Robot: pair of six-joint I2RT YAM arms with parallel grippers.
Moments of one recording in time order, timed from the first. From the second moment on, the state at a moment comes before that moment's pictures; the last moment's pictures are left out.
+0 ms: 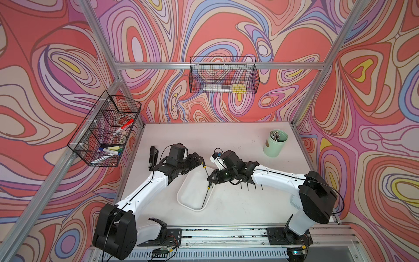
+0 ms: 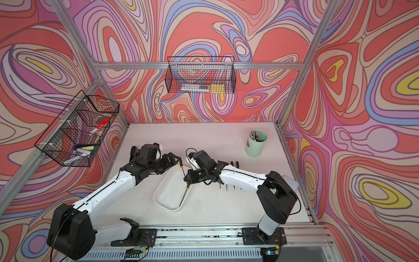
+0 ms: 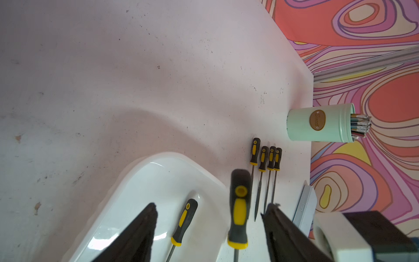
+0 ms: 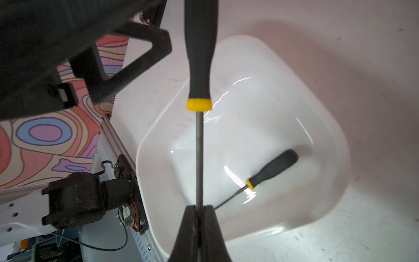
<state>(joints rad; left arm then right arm) -0.34 1.25 0.83 -0.34 0.24 -0.81 0.83 1.64 1.10 -0.29 -0.36 0.58</state>
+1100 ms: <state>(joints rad) -0.34 1.14 0.89 -0.61 0.38 -0.57 0.83 1.85 1.16 -0.72 0.25 0.78</state>
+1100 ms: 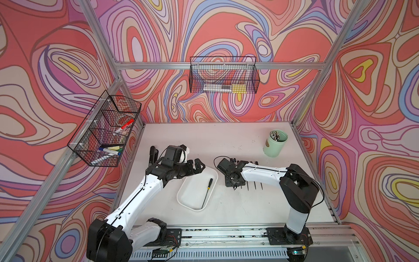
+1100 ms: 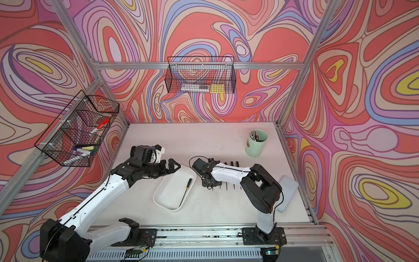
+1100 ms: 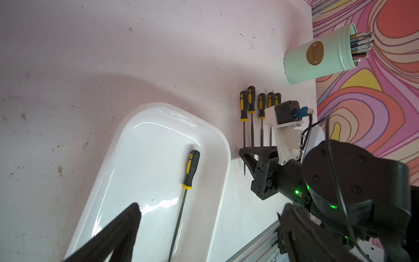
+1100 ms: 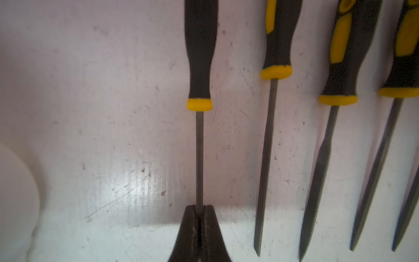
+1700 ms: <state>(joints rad) -0.34 1.14 0.88 -0.61 0.38 -0.57 0.82 1.85 1.15 -0.68 0.26 0.78</state>
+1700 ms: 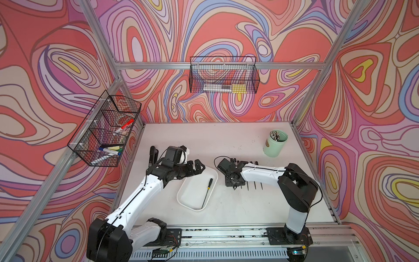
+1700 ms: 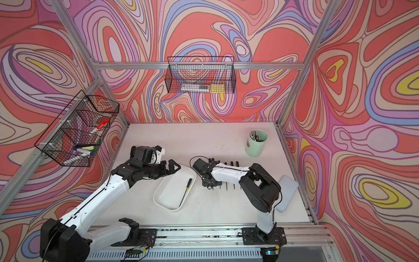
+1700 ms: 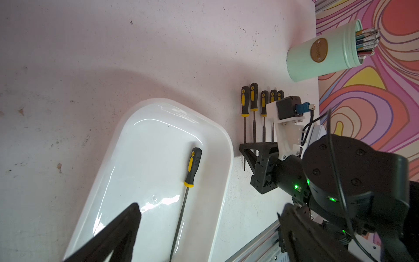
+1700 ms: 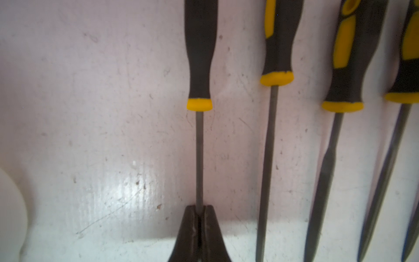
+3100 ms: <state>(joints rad) -0.56 1.58 0.99 -0.69 0.15 -0.45 0.67 1.50 1.19 -0.67 0.00 0.55</state>
